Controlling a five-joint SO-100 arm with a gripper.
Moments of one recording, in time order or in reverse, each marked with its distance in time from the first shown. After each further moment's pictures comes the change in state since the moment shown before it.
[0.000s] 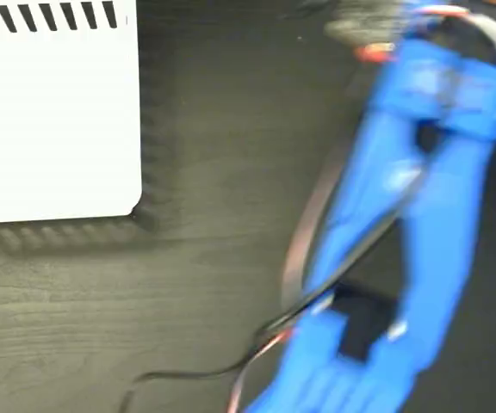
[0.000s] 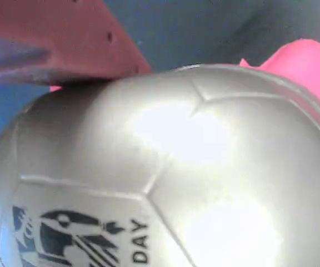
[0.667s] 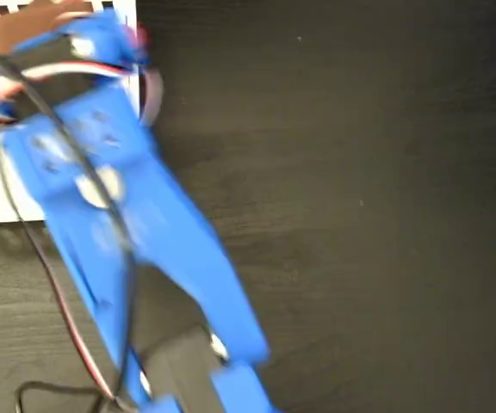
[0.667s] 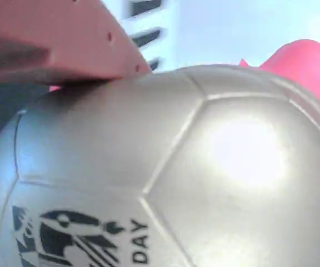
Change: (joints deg) arm -40.6 2.4 4.0 -1.8 3.1
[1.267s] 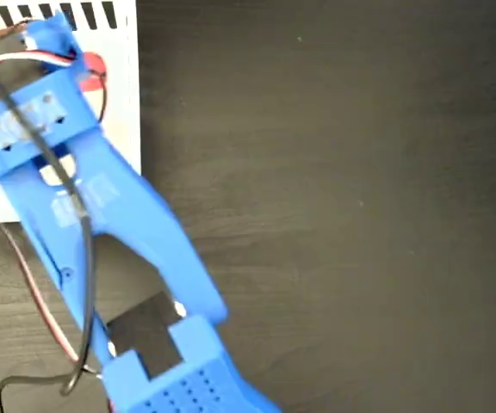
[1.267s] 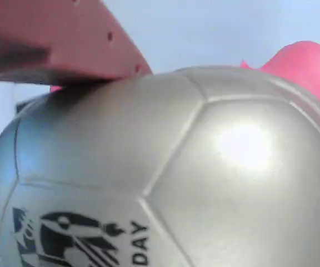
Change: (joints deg) arm -4.2 -11.2 -4.7 -1.1 5.4
